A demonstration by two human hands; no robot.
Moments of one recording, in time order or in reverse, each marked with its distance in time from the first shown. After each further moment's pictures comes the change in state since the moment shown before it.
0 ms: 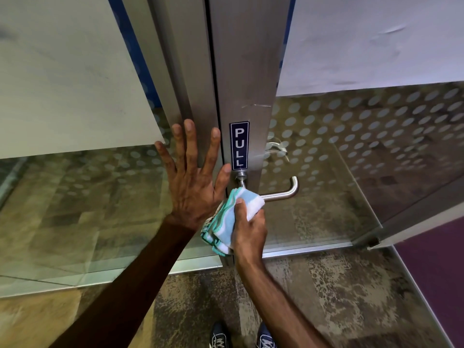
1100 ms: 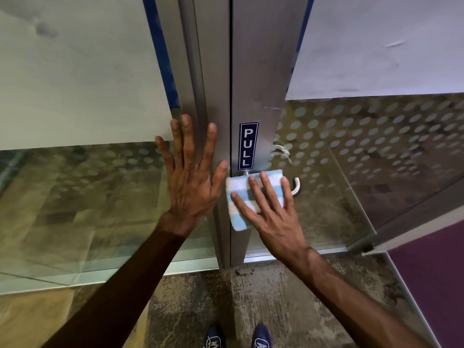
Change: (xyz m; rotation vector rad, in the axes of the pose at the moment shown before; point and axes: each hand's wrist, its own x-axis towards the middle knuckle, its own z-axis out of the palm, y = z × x) left_hand 0.000 -0.015 -0.015 -0.042 -0.024 -0.056; right_hand 0.046 -0.021 -0.076 -1.462 -0.150 -1.563
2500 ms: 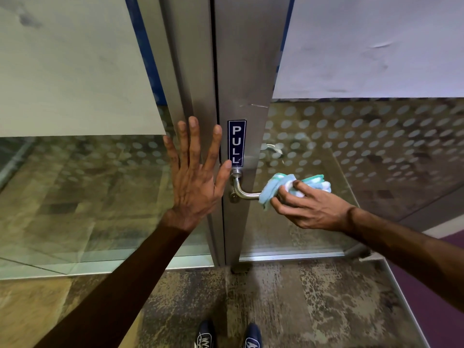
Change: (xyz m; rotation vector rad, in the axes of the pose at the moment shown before) left_hand -0.004 0.029 0.015 0.047 -0.027 -0.014; right_hand -0.008 0.144 0.010 -0.373 0.034 -0.856
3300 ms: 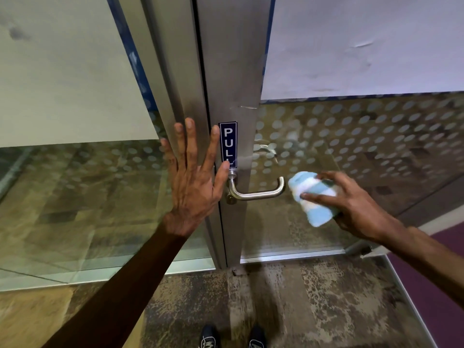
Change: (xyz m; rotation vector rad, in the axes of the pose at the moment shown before) left_hand 0.004 0.015 -0.012 -0.026 -0.071 -0.027; right_hand -0.075 -0.001 -0.028 0.885 -0.002 0.756
